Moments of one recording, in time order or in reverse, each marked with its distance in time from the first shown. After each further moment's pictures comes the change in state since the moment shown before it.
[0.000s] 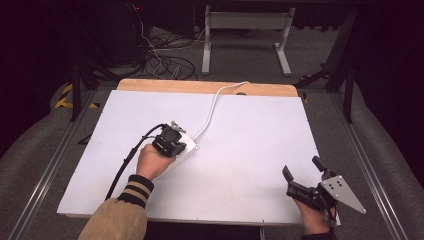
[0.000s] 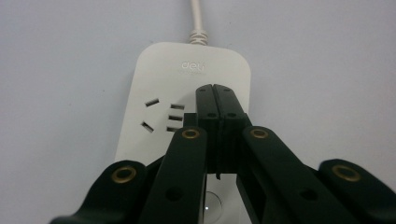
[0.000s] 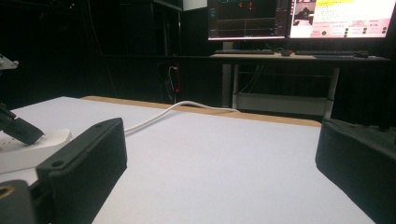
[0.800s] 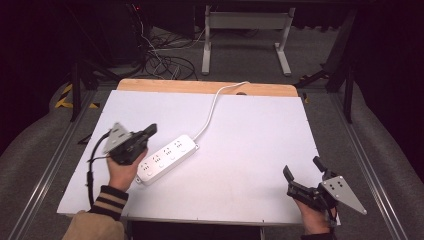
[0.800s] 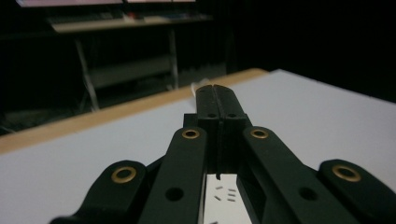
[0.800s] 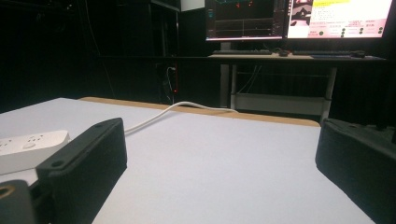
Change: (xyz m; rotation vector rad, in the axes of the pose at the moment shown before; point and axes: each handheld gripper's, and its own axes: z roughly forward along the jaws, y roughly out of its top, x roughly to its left) left arm 0.031 -0.088 -0.097 -0.841 0.104 -0.037; right arm -0.001 0.000 -0.001 0.000 -0.010 0.004
